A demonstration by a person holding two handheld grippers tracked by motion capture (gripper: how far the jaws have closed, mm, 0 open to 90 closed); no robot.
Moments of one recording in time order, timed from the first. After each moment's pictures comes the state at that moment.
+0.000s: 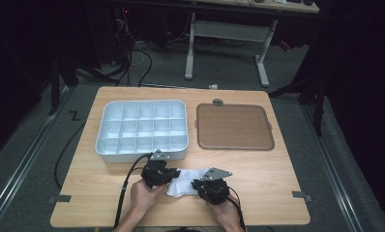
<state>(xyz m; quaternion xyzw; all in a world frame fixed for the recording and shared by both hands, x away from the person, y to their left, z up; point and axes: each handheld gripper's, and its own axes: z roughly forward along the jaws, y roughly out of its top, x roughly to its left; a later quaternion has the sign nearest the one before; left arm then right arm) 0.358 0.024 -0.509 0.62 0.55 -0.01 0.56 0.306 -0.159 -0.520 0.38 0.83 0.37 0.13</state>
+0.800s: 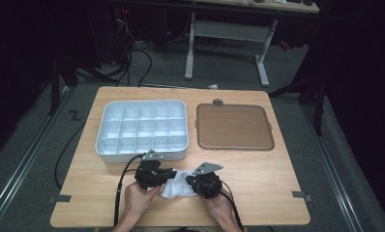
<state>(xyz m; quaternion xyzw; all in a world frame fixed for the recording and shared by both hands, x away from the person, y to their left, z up) 0.347 0.039 -0.489 0.60 0.56 -0.03 0.57 0.324 -0.139 -0.518 0.38 0.84 0.36 0.13</state>
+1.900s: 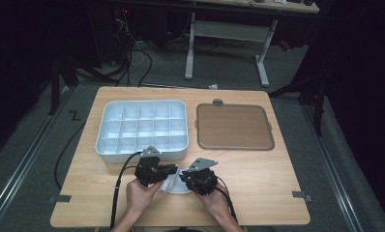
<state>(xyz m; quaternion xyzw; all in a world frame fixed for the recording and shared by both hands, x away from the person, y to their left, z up) 0.353 0.039 -0.481 0.59 0.55 -0.03 0.59 0.328 -0.128 -0.494 0.35 0.85 0.38 0.14</state>
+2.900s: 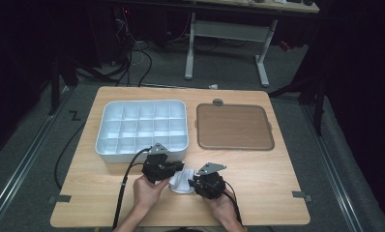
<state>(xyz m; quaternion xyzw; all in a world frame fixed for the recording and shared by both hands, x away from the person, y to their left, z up) 0.360 0.016 -0.476 0.59 0.55 -0.03 0.60 0.324 -0.150 -0.520 0.39 0.84 0.35 0.12</state>
